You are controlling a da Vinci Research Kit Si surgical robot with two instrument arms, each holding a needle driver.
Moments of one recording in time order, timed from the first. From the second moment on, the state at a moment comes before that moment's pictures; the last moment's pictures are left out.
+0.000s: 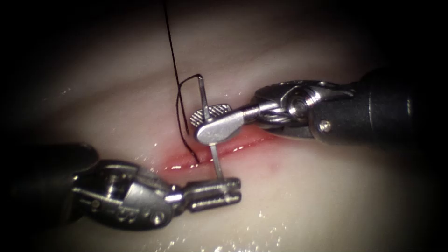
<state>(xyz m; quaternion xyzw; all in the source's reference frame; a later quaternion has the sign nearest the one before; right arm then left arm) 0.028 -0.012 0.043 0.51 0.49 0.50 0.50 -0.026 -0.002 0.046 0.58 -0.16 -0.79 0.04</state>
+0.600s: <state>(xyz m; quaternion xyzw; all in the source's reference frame) 0.028 -0.012 0.043 0.49 0.46 0.50 0.54 -0.026 -0.002 0.047 0.59 -0.16 -0.79 0.04</state>
